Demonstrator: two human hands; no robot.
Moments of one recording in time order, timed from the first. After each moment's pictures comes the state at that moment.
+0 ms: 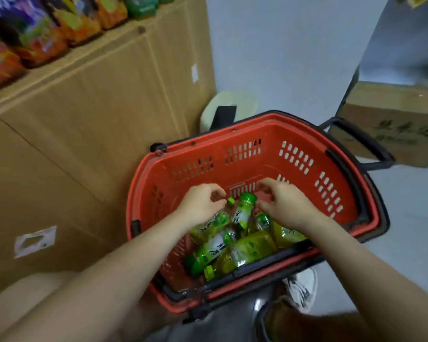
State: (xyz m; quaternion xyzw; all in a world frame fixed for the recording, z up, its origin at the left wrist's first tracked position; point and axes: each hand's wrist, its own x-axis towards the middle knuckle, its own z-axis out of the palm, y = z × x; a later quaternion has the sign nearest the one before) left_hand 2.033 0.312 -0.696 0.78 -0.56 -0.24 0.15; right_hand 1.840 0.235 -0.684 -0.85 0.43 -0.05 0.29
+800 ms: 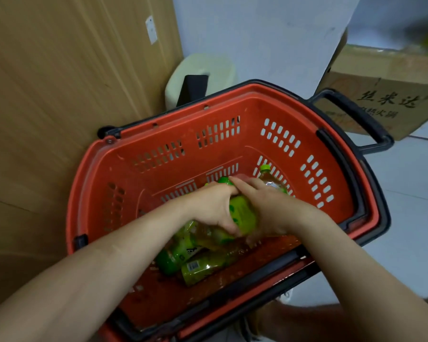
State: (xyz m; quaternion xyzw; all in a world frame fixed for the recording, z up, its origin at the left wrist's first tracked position) left_hand 1.998 0.240 -0.744 0.60 -0.69 -0.40 0.02; right_hand 1.836 0.200 -0.725 -0.86 0.36 0.18 0.30
